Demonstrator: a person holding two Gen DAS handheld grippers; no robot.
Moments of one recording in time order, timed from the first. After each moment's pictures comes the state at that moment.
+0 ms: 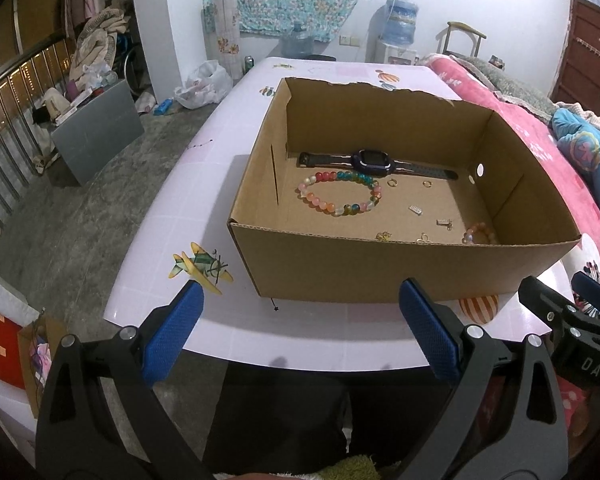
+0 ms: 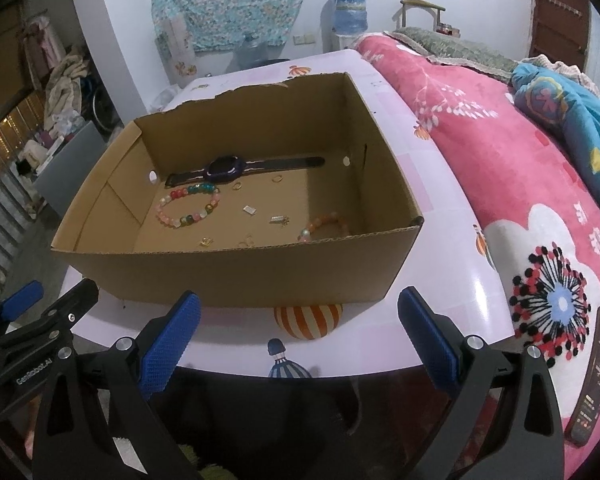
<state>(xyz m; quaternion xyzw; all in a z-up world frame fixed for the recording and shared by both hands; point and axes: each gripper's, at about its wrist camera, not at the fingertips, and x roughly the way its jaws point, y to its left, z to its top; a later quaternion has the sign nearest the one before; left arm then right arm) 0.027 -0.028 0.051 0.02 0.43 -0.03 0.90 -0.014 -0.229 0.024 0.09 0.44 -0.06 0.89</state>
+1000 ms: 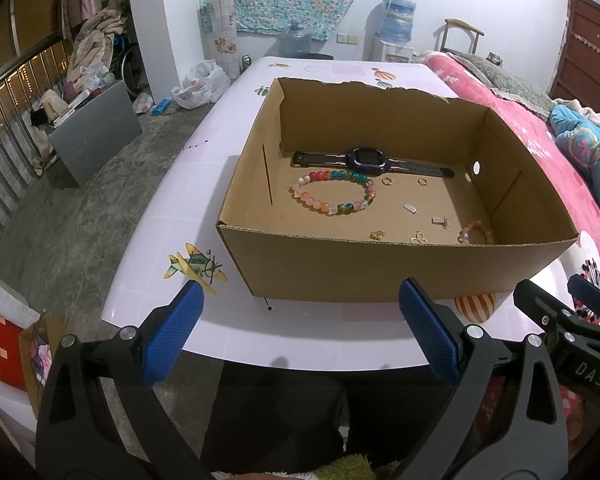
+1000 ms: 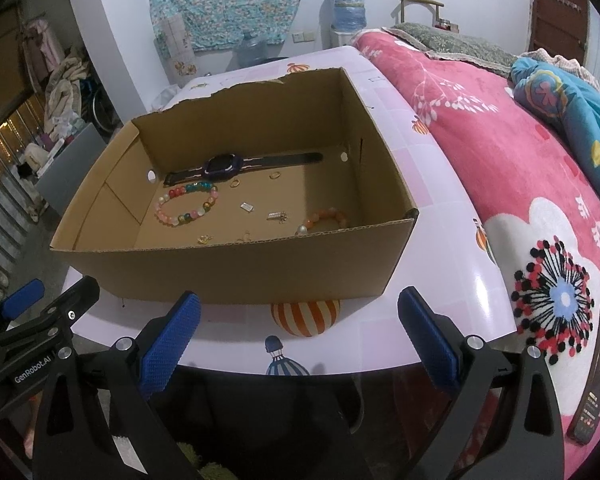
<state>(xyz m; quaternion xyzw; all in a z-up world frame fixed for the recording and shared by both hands) 0.029 -0.034 0.050 0.02 0.43 -0.03 0.90 -0.015 -0.231 0.022 0.10 0.44 -0.06 0.89</state>
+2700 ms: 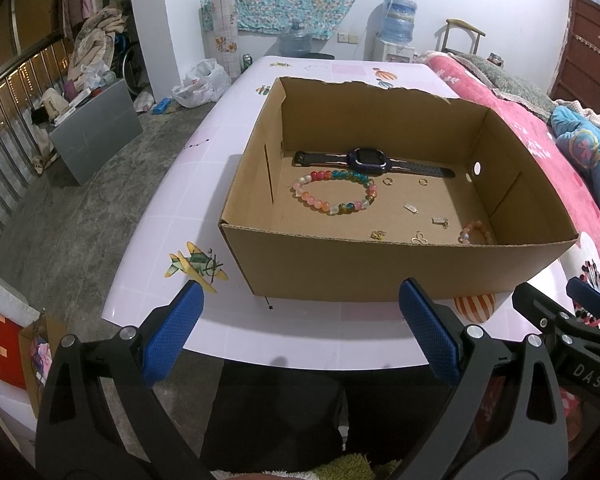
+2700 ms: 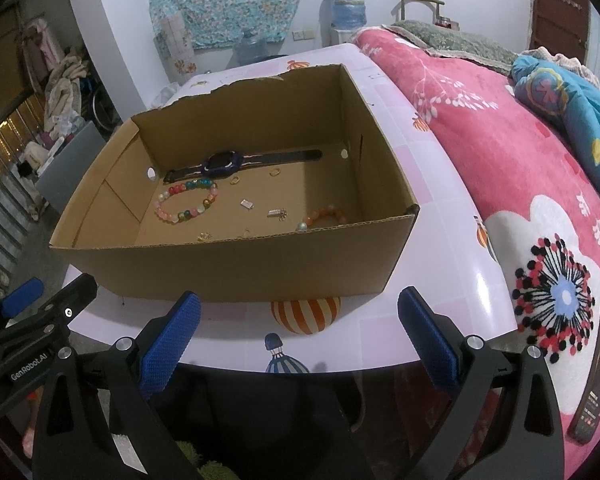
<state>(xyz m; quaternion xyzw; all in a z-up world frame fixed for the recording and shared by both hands) 0.030 -0.034 0.051 0.02 0.44 -0.03 0.90 -0.015 -0.233 0.020 0.10 0.44 -0.06 0.89</state>
